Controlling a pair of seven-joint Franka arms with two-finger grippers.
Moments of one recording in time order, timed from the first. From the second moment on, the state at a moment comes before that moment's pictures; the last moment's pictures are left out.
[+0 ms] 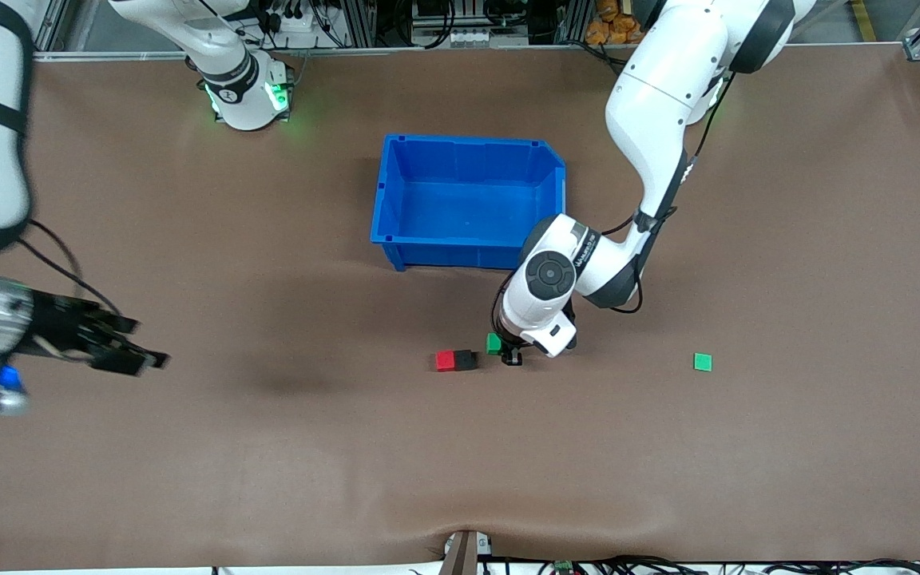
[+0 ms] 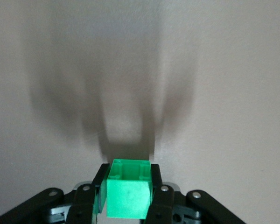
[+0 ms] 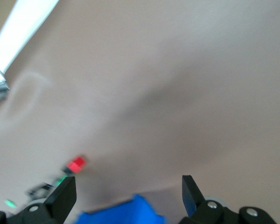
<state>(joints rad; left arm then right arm) -0.63 0.85 0.00 -1.41 -0.11 2.34 -2.16 0.08 0.45 -0.21 -1.22 0.41 1.55 0.43</state>
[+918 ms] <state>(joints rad) -0.63 0.93 0.01 -1.27 -0.11 2.33 -2.20 0.15 -0.08 -0.17 -1.70 -0.01 1.60 -0.18</state>
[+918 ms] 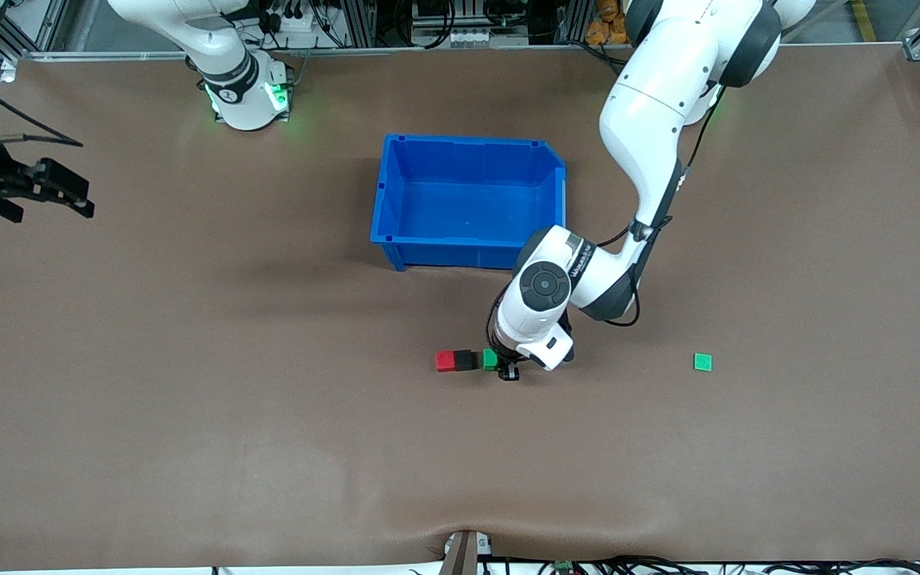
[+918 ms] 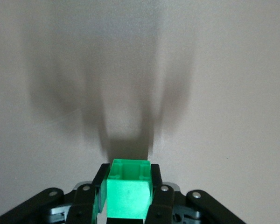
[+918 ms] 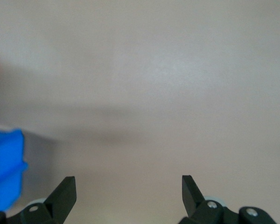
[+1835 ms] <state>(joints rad) -0.67 0.97 0.02 -1.23 -0.08 2.32 -2.21 0.11 -0.10 -0.17 -1.58 0.03 1.55 -0.27</state>
